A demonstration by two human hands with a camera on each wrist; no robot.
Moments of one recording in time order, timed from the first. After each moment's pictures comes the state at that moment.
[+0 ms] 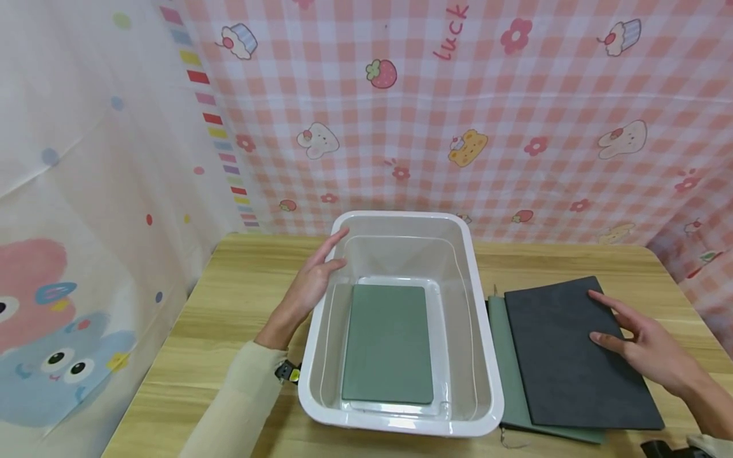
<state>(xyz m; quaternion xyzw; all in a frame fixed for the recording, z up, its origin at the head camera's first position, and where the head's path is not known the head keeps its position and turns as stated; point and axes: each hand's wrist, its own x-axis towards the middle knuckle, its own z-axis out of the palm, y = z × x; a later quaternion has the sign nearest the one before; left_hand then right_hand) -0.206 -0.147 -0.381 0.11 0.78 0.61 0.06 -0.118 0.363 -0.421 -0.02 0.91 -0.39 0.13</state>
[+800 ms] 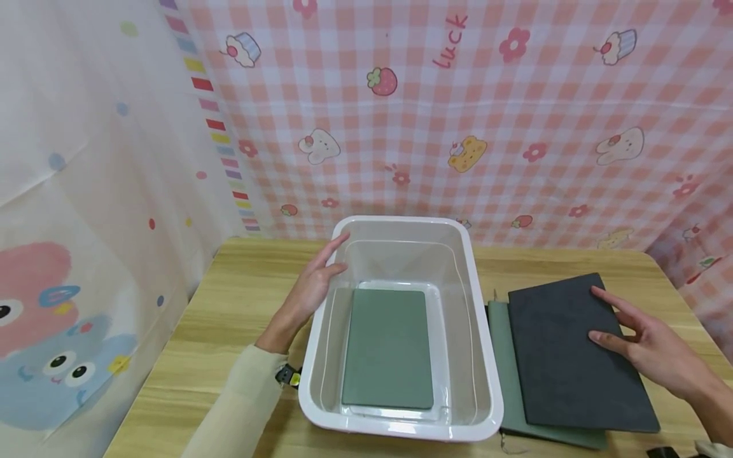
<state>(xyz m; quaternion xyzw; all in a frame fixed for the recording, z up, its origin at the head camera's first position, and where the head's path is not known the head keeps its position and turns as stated) -0.203 -0.147 -0.379 0.11 0.78 0.61 0.07 -0.116 0.354 -0.399 -0.02 0.91 -0.39 0.13</state>
